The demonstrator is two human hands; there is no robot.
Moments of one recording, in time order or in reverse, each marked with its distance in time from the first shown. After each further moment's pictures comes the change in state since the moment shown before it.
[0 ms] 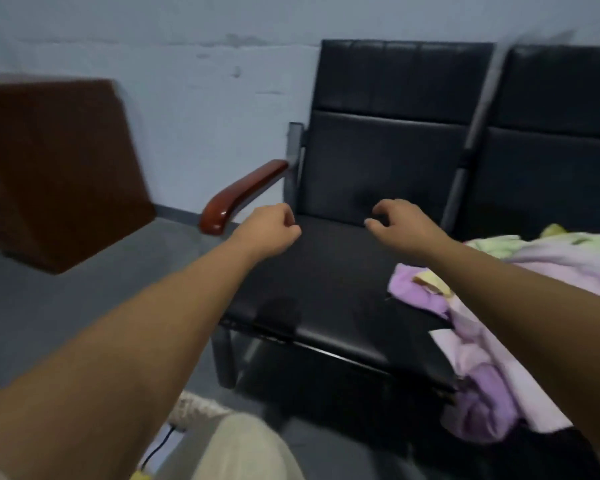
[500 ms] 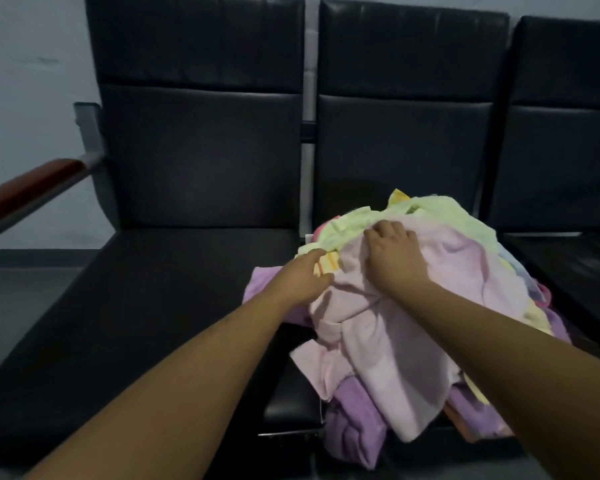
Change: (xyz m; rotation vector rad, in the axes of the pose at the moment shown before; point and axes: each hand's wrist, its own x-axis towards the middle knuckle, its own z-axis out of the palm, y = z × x) left_hand 0.078 0.213 0.269 -0.261 -0.484 0.289; right_hand -0.051 0.254 -0.011 -0.581 0.069 0.351
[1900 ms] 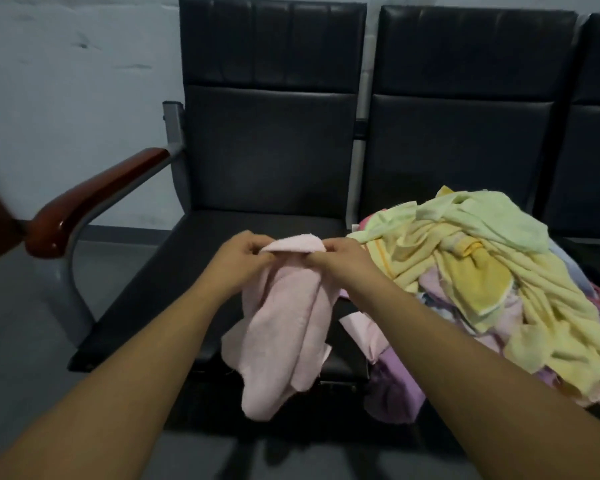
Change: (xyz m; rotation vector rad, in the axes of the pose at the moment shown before) left_hand -0.147 -0.064 -0.111 -0.209 0.317 -0.086; right_hand -0.069 -0.152 -0.061 1.269 -0.327 0.124
